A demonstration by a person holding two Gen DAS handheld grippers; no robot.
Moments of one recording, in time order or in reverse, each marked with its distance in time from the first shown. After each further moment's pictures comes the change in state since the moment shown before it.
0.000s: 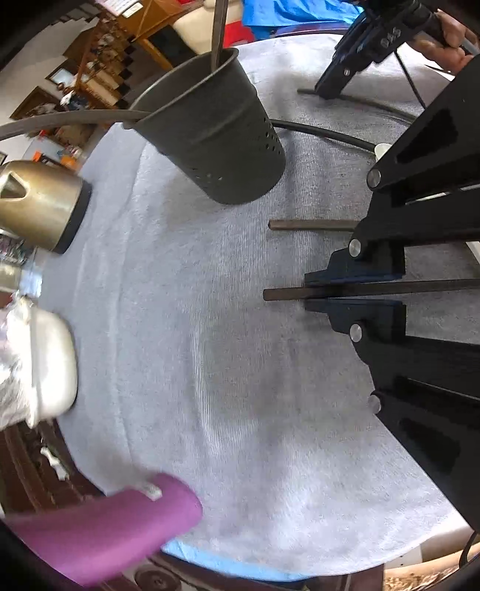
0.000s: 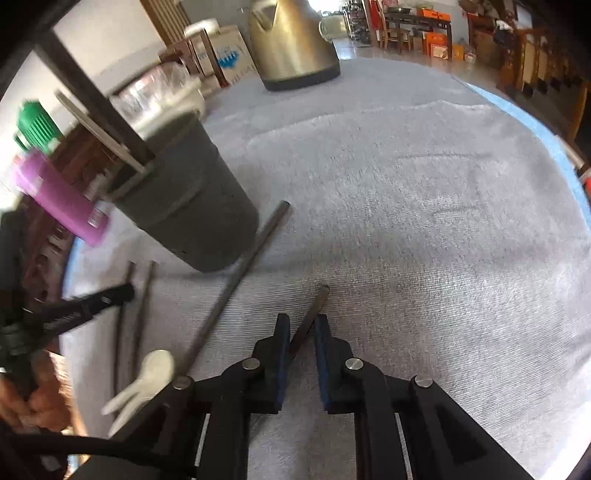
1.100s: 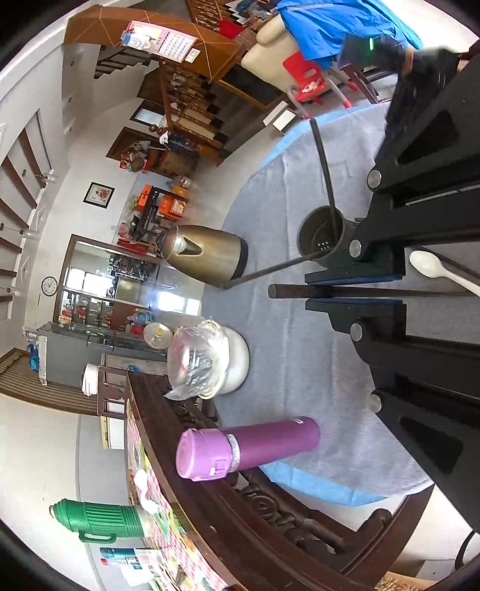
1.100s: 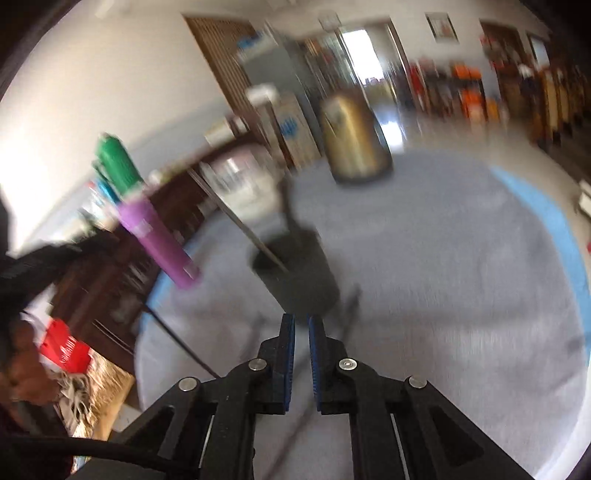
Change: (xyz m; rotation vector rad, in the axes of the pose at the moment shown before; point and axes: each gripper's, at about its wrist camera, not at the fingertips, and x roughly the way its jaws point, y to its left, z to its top) left arm -0.174 -0.061 -0.006 0.012 -0.508 -0.064; right arm -0.099 0.033 -0.011 -0.088 -0.219 0.138
